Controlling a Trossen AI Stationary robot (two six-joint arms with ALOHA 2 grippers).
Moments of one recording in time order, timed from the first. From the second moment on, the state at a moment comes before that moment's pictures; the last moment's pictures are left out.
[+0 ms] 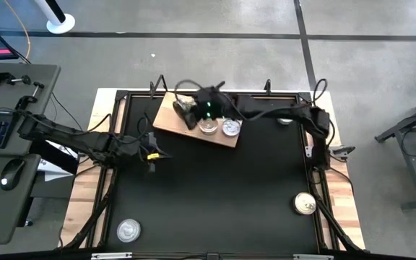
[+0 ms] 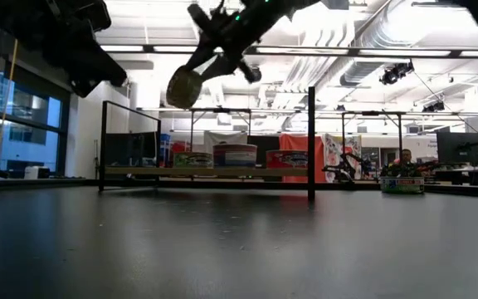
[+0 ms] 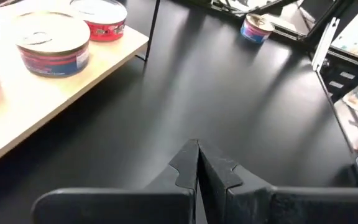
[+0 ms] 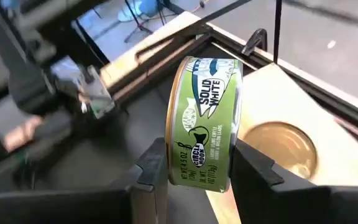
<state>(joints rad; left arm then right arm) -0.20 0.76 0.44 -0.18 -0.22 -0.42 -0.20 1.96 1.76 -0.36 0.13 0.46</state>
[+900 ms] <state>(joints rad) -0.22 0.76 0.44 -0.17 -0.22 -0.50 -0.43 2.24 2.01 -0.49 -0.34 0.74</state>
